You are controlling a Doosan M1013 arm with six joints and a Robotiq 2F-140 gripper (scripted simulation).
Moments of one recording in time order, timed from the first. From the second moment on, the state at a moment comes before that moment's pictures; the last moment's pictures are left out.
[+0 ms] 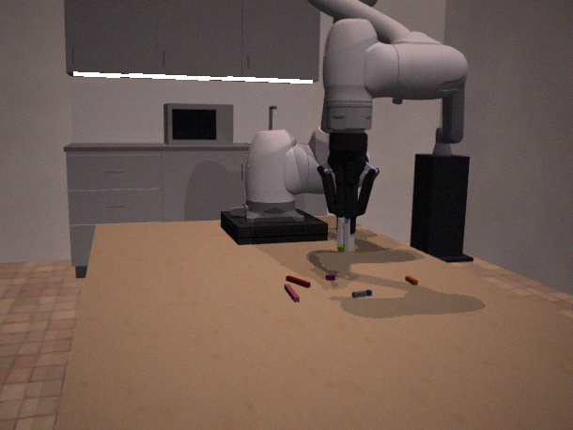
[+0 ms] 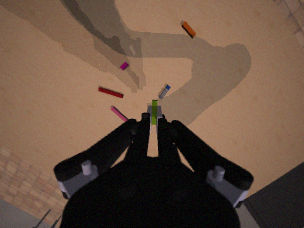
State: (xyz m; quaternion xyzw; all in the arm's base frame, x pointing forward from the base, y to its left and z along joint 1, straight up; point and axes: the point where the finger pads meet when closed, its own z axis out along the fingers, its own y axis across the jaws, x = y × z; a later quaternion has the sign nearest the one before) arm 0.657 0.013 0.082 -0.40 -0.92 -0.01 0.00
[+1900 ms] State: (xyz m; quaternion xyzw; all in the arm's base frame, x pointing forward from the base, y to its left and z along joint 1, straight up) arm 0.667 0.006 0.039 -0.64 -0.77 0.00 0.00
